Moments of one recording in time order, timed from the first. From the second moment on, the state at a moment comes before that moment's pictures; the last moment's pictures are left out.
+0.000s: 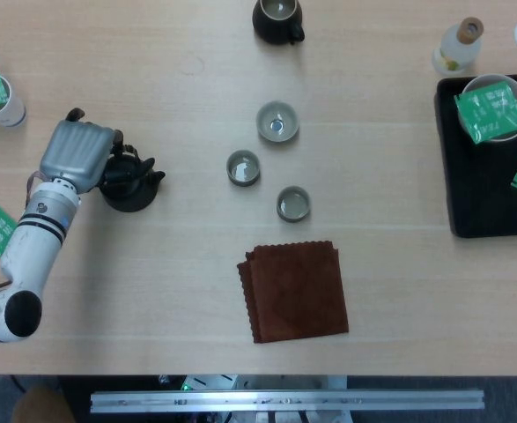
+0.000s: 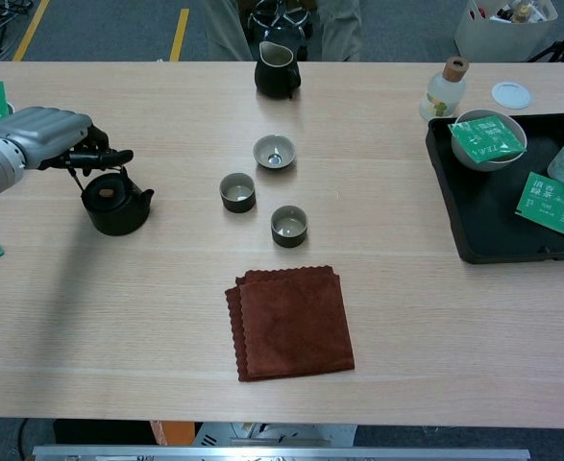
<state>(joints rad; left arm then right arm) -0.78 -1.34 -0.02 -1.60 0.72 0.93 0.56 0.18 -0.99 0.05 -1.62 -1.53 1.37 0.10</state>
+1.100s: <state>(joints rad) -0.83 -1.32 0.01 -1.63 0.63 0.91 0.65 0.18 -1.00 0.05 -1.61 -1.51 1.35 0.10</state>
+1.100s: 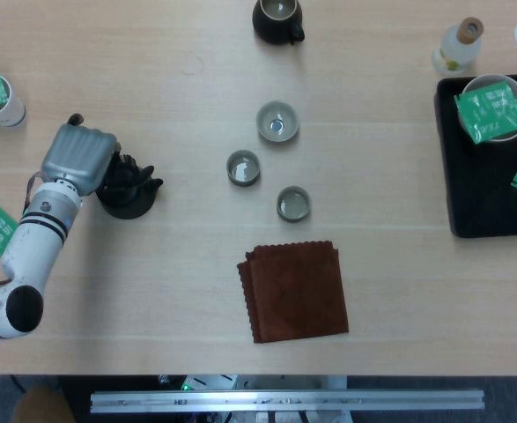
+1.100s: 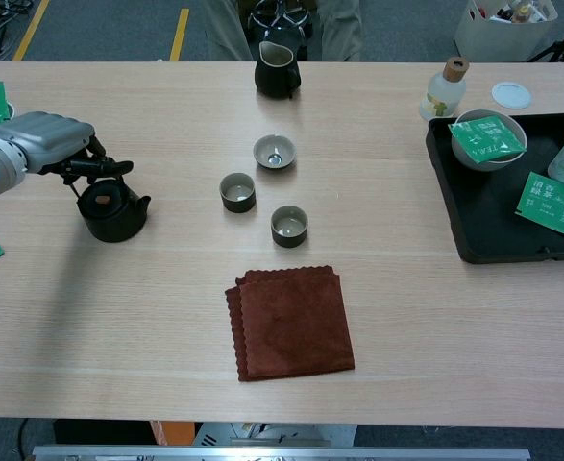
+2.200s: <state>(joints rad) -0.89 -1.34 0.02 -1.67 0.54 0.94 0.72 0.18 -1.01 0.06 -1.57 -1.49 1.35 0.14</state>
